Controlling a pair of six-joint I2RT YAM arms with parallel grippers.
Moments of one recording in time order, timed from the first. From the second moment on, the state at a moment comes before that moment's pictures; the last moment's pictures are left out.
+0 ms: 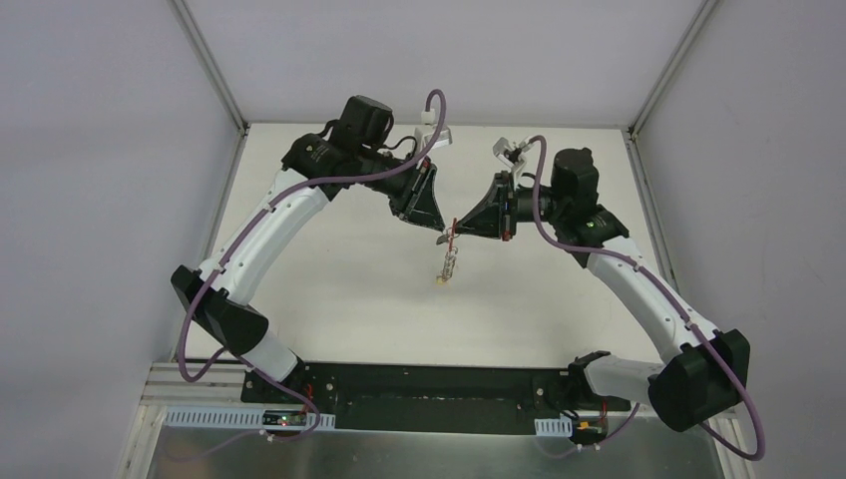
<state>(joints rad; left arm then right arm) -0.62 1.59 1.81 -0.99 0.85 0.01 0.43 1.21 1.04 -0.05 -1.12 0.28</state>
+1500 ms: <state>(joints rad) -0.61 1.57 1.69 -0.80 0.95 -0.03 0.36 1.21 1.00 0.16 -1.20 0.52</state>
